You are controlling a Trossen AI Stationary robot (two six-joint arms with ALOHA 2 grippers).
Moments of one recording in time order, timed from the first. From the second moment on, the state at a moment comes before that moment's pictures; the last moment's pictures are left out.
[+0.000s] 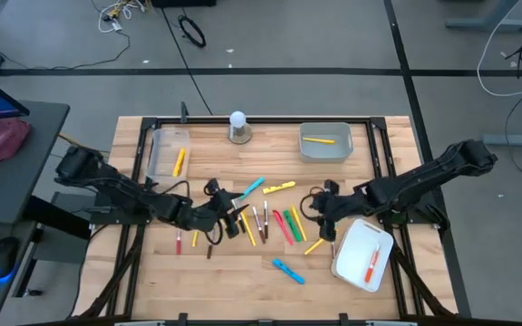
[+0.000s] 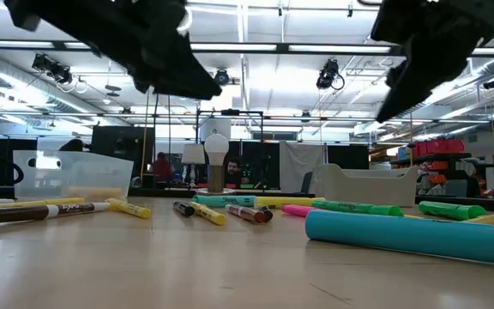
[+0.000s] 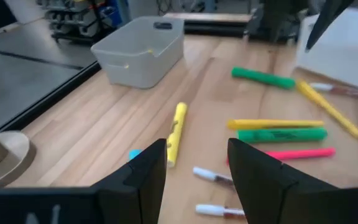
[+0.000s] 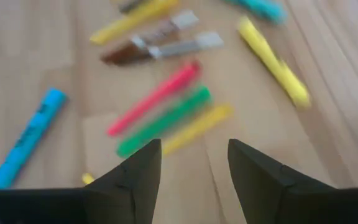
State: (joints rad) left arm -0.34 1.47 0.68 0.30 -0.79 -0.28; right arm 0.31 1.21 0.77 -0.53 0.27 0.47
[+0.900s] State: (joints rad) left arm -0.30 1.51 0.68 0.34 -0.78 -0.29; right arm 0.29 1.21 0.52 -0.64 0.22 1.21
